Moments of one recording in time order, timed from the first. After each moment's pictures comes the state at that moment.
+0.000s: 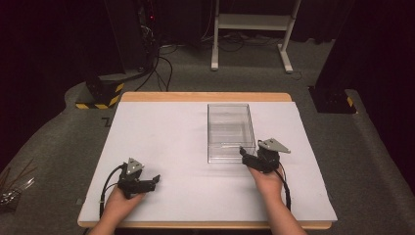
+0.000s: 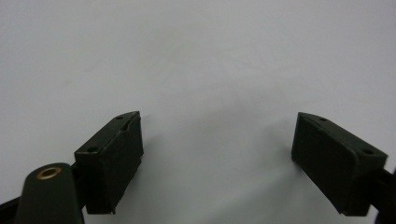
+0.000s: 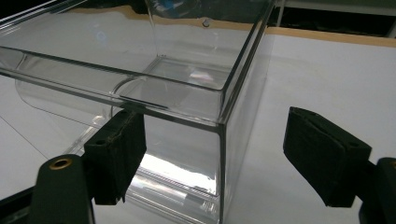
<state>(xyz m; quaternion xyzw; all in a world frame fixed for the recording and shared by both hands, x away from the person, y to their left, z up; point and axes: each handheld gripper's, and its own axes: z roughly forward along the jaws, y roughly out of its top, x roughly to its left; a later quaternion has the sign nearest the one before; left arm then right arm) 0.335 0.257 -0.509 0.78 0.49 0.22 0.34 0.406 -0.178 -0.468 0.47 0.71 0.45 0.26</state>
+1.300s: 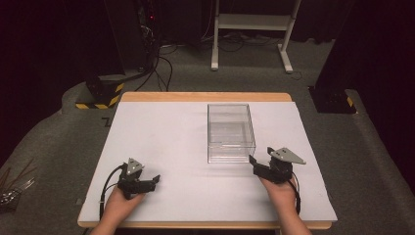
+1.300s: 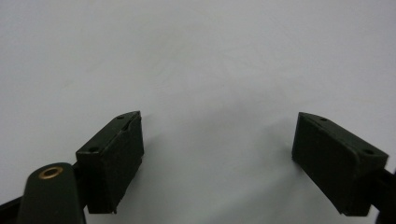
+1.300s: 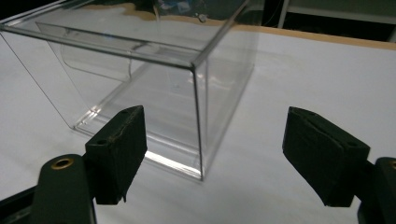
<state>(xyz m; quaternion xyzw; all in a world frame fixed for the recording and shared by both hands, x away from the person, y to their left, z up) 0.334 0.257 -0.509 0.78 0.49 0.22 0.34 0.371 -0.209 -0.461 0.45 0.72 0.46 0.26</state>
